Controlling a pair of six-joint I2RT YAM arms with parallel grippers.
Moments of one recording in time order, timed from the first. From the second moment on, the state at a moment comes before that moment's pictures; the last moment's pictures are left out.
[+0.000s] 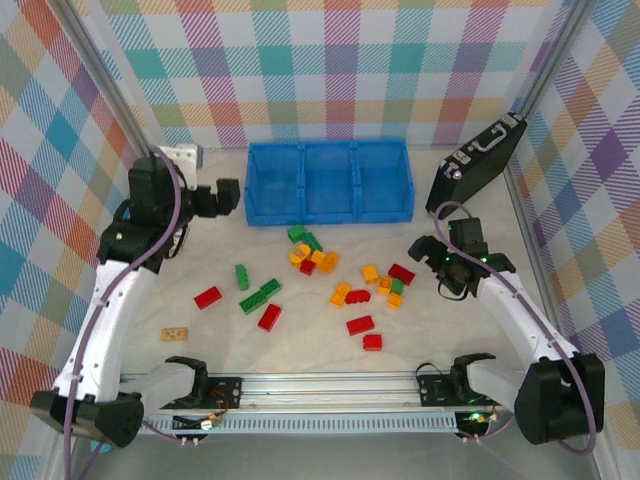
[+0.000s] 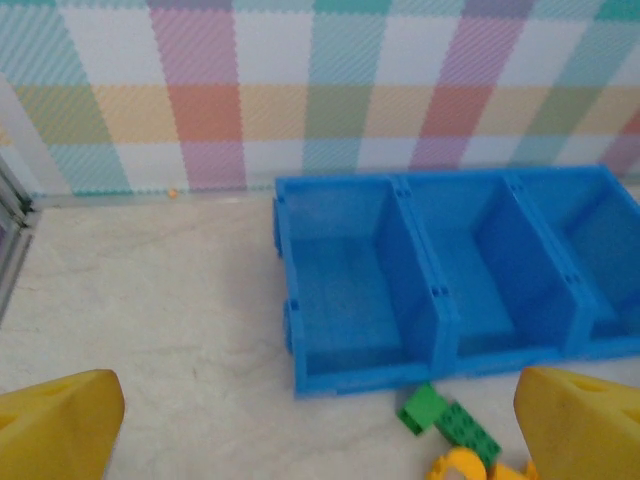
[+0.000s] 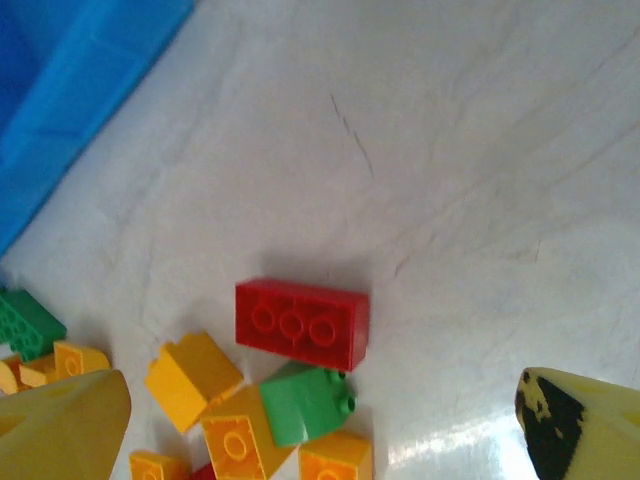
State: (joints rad) left arm -0.19 1.08 1.32 -0.71 0.02 -0.09; right arm 0.17 1.10 0.73 -0.65 -0.10 0.82
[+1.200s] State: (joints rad) left arm -0.21 1.01 1.24 -0.71 0.01 -0.05; right arm 0.39 1.69 0.97 -0.68 0.08 0.83
